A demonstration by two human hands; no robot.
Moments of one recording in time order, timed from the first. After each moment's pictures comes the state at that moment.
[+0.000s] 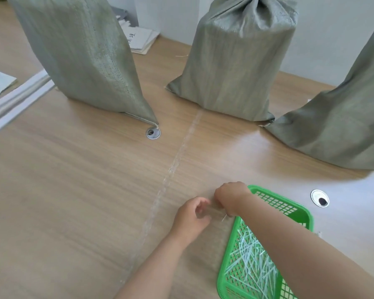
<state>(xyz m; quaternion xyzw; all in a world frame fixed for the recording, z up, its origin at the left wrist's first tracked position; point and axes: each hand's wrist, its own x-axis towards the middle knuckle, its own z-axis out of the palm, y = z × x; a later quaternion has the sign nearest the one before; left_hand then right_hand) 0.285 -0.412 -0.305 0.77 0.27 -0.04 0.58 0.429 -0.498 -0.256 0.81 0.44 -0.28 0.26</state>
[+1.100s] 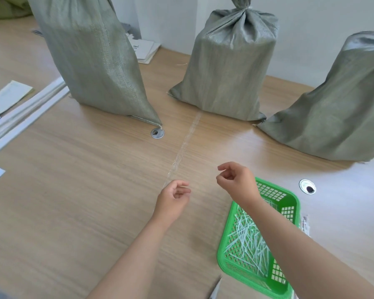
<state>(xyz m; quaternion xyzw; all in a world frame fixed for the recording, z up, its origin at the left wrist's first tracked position) 0.250 -0.375 -0.257 0.69 0.34 0.05 0.64 0.385 -0.531 -0.209 0.86 0.13 -0.18 -0.45</state>
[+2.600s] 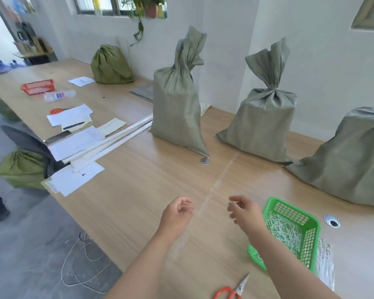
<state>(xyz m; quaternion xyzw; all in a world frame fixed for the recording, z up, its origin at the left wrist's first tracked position) 0.063 -0.370 -0.143 0.71 0.37 0.14 0.58 0.215 -0.527 -0.131 0.81 0.13 -0.24 -0.52</state>
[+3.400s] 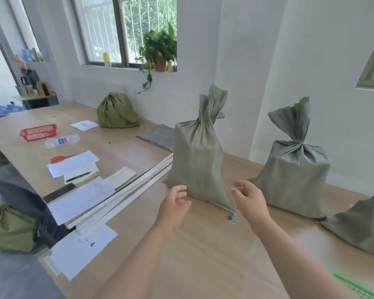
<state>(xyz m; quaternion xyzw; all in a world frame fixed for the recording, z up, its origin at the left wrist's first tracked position) 0.111 -0.110 -0.032 0.73 0.29 0.22 0.57 0.247 -0.286 0.005 0.79 0.19 -0.10 -0.58</state>
